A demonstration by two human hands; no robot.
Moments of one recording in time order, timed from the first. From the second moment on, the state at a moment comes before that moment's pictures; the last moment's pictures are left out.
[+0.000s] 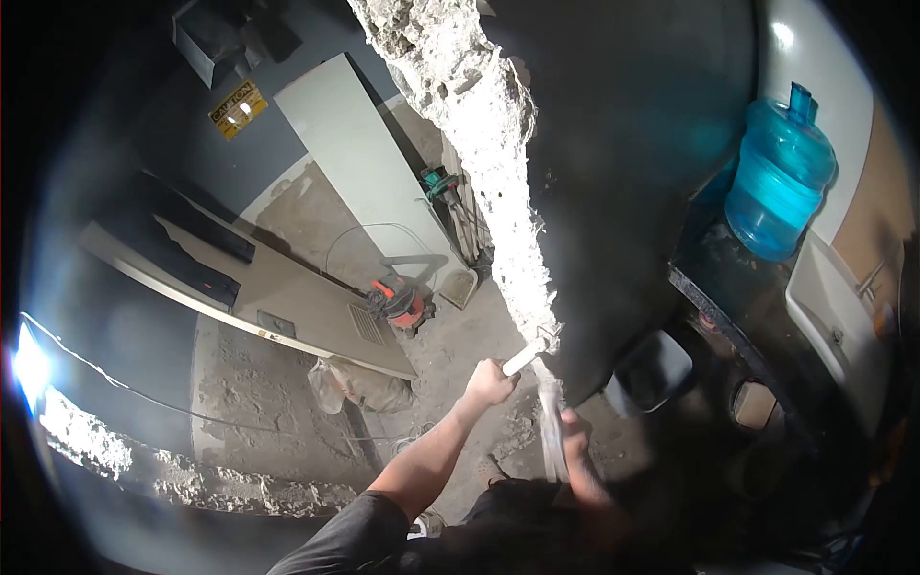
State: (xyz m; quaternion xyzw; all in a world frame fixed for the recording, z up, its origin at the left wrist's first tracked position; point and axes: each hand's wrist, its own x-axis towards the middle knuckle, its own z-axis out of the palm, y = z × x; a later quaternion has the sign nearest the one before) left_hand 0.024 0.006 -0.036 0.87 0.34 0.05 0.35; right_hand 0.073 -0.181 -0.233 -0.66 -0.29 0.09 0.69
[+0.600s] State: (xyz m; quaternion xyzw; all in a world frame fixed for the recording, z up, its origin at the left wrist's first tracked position) left_hand 0.032 -0.001 -0.044 0.87 0.38 0.05 0.30; right_hand 0.083 -0.185 -0.138 -0.79 -0.31 0.06 0.53
